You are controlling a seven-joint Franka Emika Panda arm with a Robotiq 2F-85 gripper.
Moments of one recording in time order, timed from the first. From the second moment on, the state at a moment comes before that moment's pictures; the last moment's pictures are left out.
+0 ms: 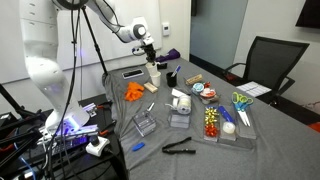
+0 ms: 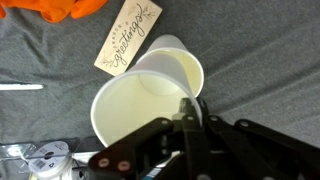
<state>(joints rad) 0.34 0.38 0.06 -1.96 -0.35 2.42 1.42</state>
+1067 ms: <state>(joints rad) 0.34 0.54 0.05 -1.78 -0.33 2.28 1.43</state>
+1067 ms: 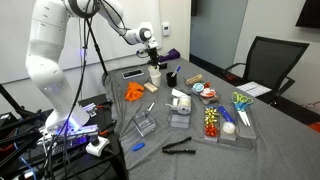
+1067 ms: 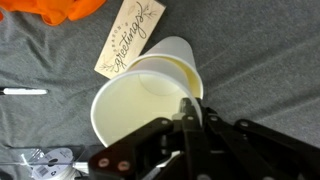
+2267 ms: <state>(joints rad) 0.35 0.58 0.06 -1.69 -0.25 2.26 1.39</state>
